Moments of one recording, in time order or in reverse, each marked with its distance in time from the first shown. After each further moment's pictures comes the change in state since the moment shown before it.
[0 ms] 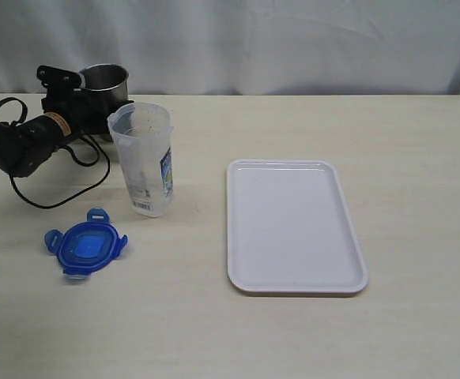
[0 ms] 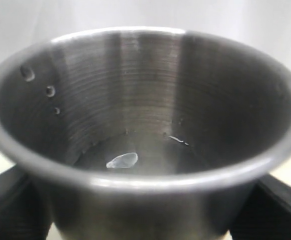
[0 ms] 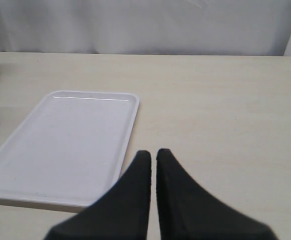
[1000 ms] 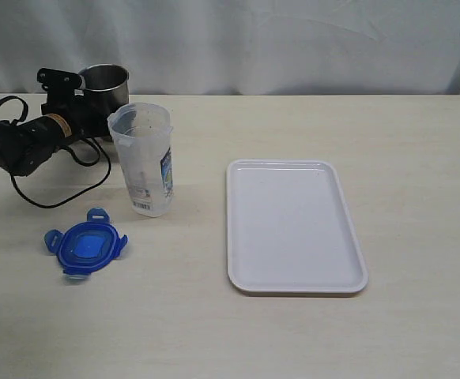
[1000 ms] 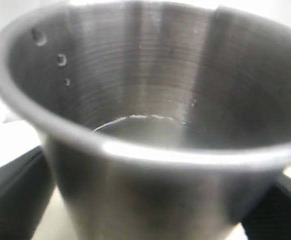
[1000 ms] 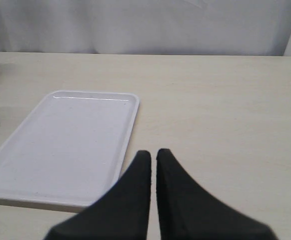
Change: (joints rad) left arm -0.001 -0.004 -0.002 0.002 0.074 -0.054; right arm 0.000 0.000 0.000 0.000 0.000 0.000
